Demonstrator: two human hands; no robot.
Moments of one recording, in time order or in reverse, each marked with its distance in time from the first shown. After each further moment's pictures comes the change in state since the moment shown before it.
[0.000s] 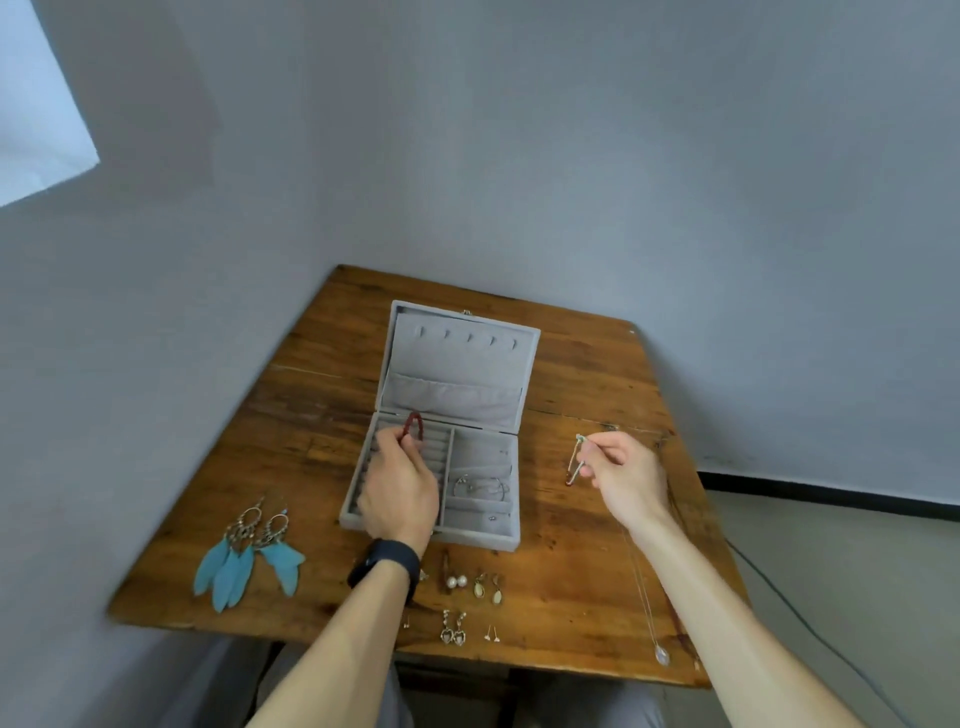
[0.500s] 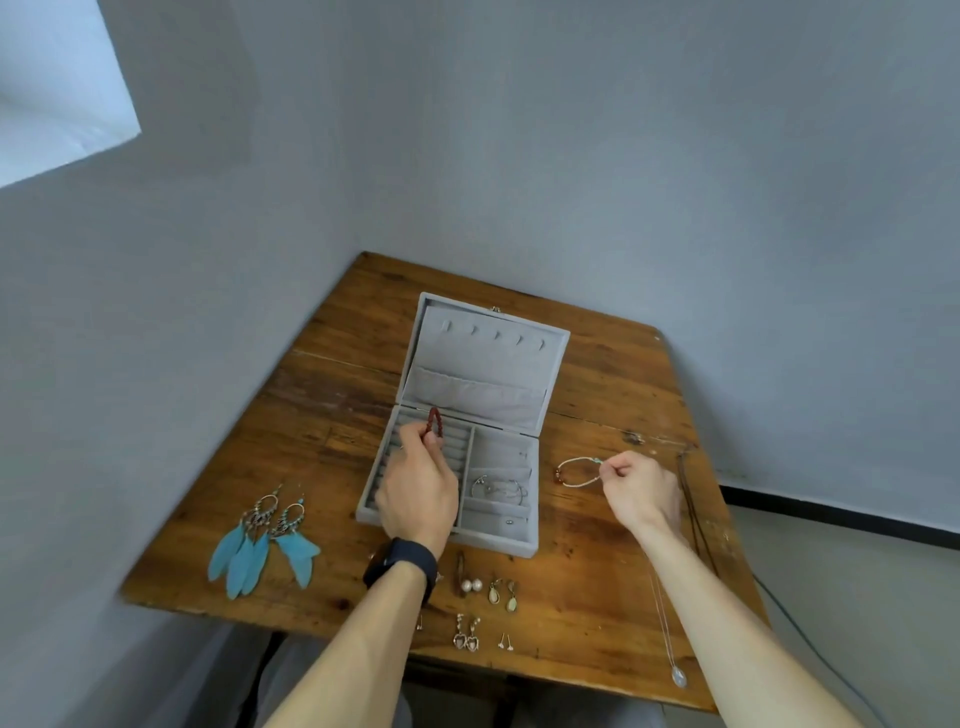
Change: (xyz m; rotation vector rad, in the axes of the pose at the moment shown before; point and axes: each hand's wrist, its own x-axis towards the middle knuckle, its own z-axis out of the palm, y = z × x) left_hand 0.000 -0.002 0.000 0.039 0.023 0.042; right_hand 0.035 0.027 0.023 -0.587 0.077 0.099
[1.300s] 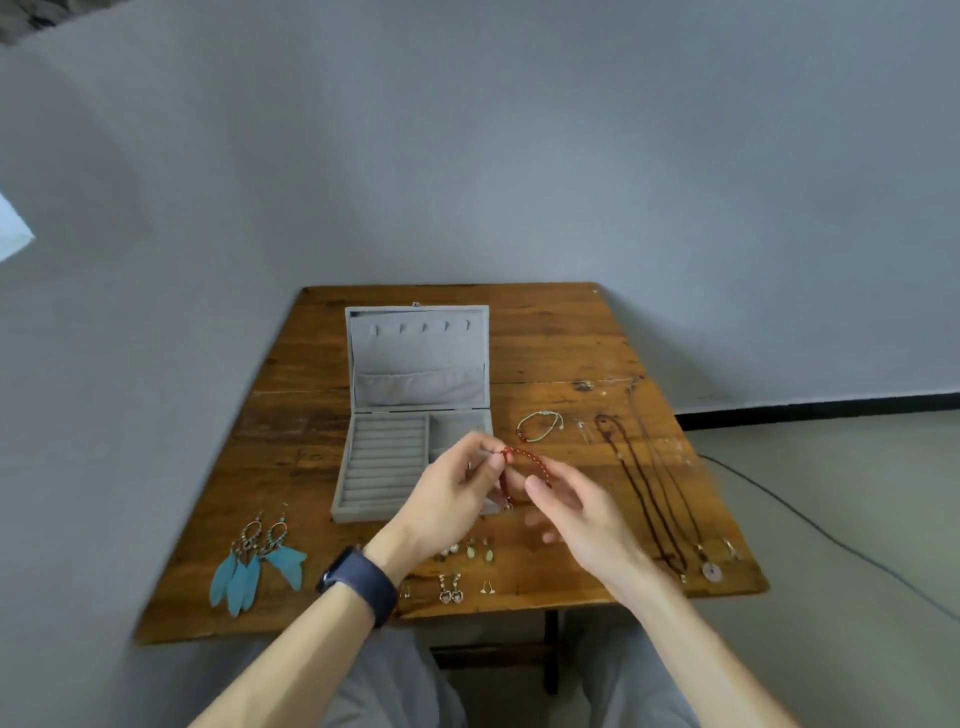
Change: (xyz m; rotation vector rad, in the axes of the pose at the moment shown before) left_hand -0.048 0.071 -0.064 -0.472 -0.914 0.297; right_hand -0.142 0.020 -0.040 0.846 -0.454 -0.133
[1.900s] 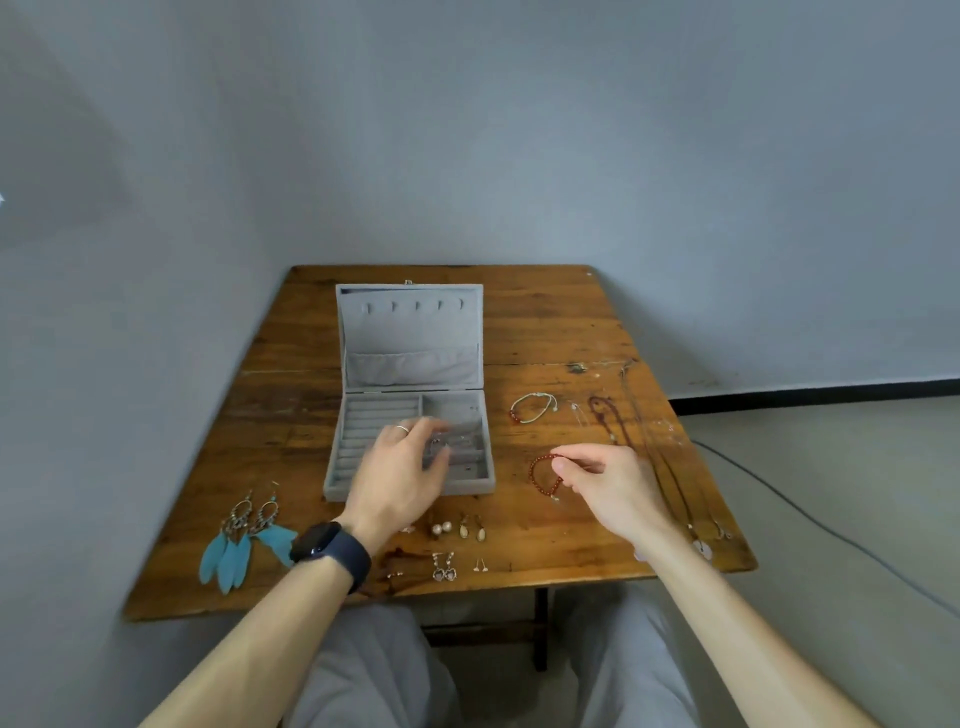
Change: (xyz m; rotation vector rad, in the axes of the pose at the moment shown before) left_hand 0.003 -0.055 -0.027 0.690 0.184 -0.026; right_hand 0.019 0.015 -0.036 -0.396 0.227 -0.032
